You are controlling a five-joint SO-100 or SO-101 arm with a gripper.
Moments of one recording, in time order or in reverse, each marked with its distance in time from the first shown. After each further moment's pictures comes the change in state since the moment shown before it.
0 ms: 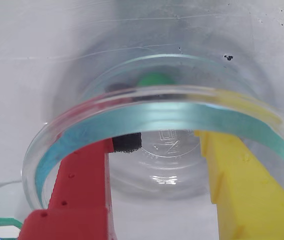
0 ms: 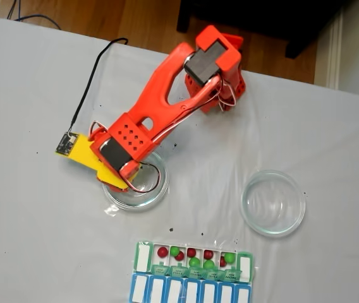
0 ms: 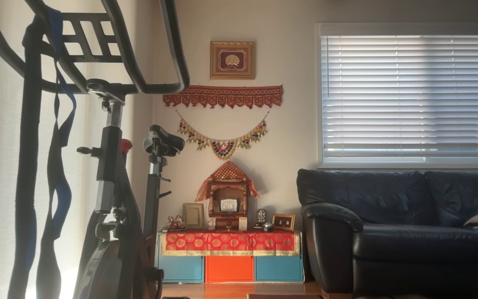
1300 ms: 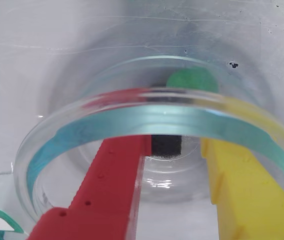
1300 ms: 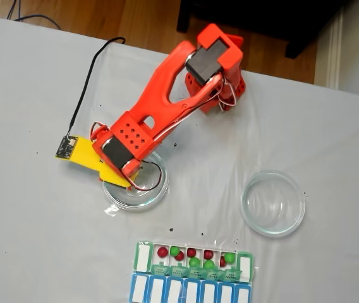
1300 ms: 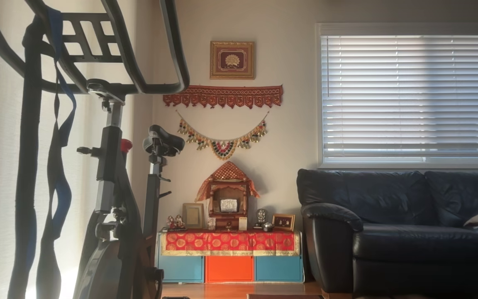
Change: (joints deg) arm 0.1 1.2 2.9 -2.0 -4.5
